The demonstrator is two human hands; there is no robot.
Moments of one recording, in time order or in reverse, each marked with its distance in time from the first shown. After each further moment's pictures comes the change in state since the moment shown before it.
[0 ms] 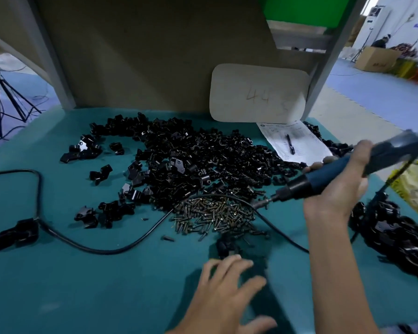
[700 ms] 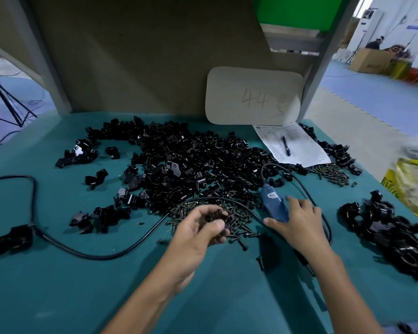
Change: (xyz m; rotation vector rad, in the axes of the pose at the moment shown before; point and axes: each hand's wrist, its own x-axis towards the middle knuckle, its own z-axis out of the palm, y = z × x) left_hand 0.052 -0.022 -0.048 -1.050 0.315 -0.251; right_hand 0.015 0.047 -0.078 -1.934 -0.687 -0.081
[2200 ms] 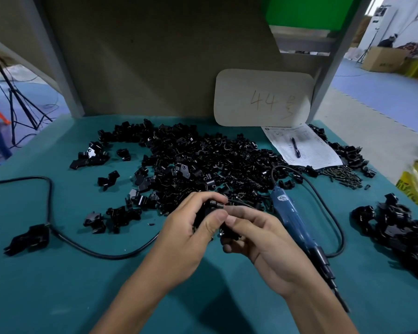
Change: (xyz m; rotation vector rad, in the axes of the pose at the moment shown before) left_hand -0.021 0.052 -0.018 0.611 0.014 0.439; right_hand -0.091 -0.111 -0.032 1.631 -0.570 -0.188
